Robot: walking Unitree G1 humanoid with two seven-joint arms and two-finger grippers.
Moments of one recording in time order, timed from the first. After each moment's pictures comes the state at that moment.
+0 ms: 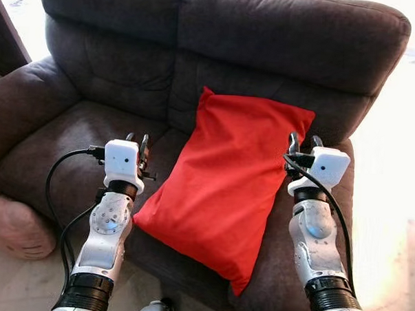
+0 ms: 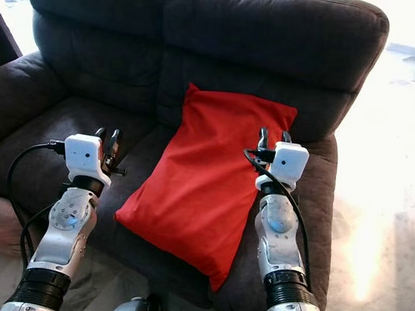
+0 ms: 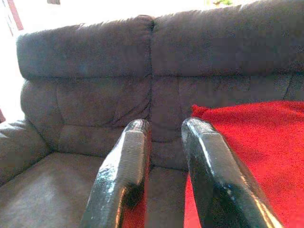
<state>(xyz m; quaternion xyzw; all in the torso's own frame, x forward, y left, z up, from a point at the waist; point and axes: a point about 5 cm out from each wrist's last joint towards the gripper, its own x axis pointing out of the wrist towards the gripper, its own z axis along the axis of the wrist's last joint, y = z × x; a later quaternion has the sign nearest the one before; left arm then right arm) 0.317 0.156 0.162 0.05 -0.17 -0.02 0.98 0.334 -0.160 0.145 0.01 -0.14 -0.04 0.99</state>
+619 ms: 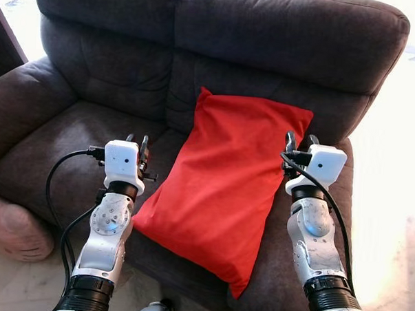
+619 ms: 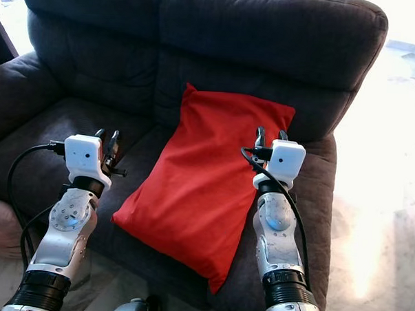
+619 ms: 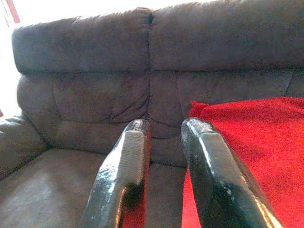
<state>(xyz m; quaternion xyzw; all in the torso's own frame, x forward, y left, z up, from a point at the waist) 0.315 0.157 0.159 0.05 -0.16 -0.01 0.99 0.335 -0.159 0.144 0.01 -0.13 -0.04 0.99</state>
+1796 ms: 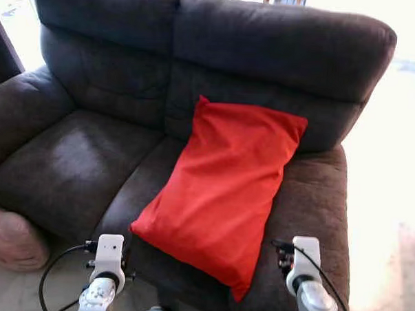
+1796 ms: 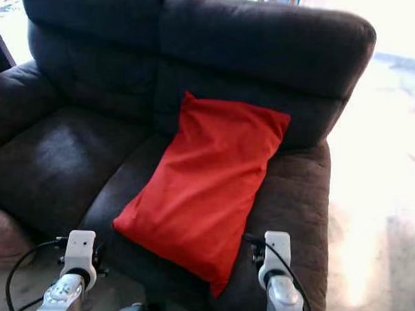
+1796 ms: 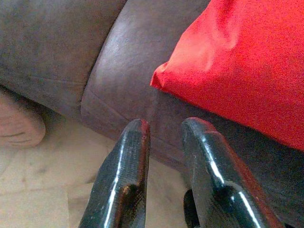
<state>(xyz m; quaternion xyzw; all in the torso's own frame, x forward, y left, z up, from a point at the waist) 0.244 0.200 -0.028 0.04 0.23 0.05 0.97 0.246 -0.195 -0.037 -0.02 0.28 -0.03 0.96</state>
